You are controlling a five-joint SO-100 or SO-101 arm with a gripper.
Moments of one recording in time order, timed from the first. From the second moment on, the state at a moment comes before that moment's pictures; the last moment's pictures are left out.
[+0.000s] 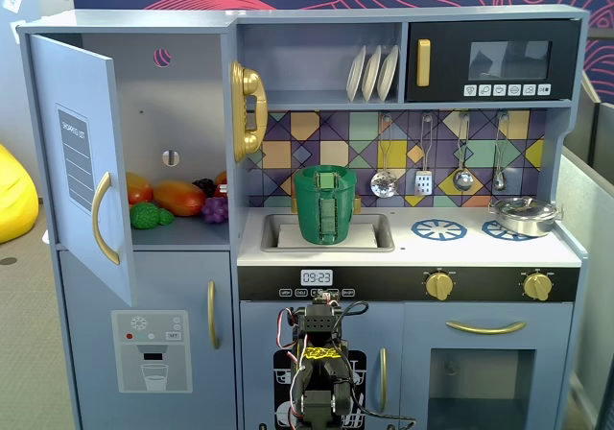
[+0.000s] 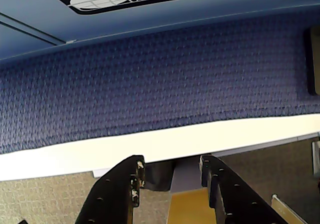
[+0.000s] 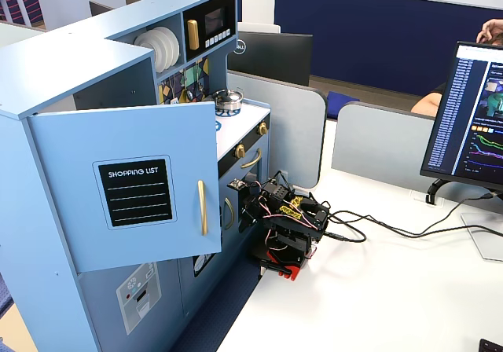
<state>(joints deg) -0.6 182.5 171.9 76.9 -86.1</state>
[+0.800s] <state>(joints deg) 3.2 176.3 160.5 57.3 -93.9</state>
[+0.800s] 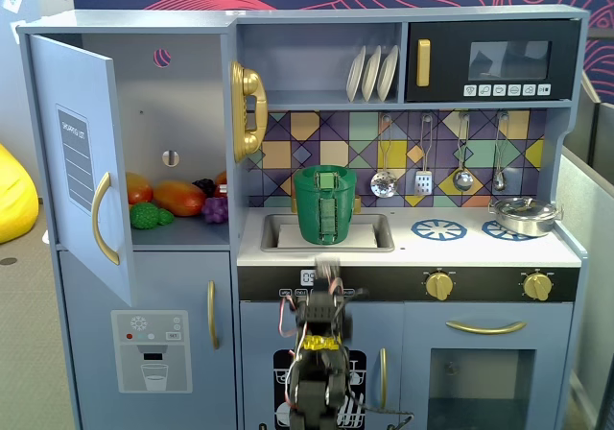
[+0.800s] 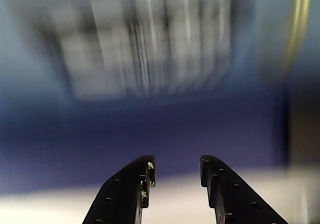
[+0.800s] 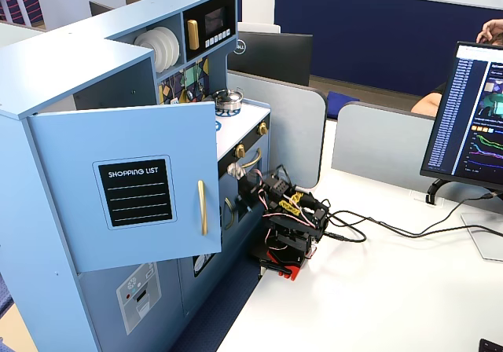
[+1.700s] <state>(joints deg) 4.7 139.5 112.2 24.3 -100.0</state>
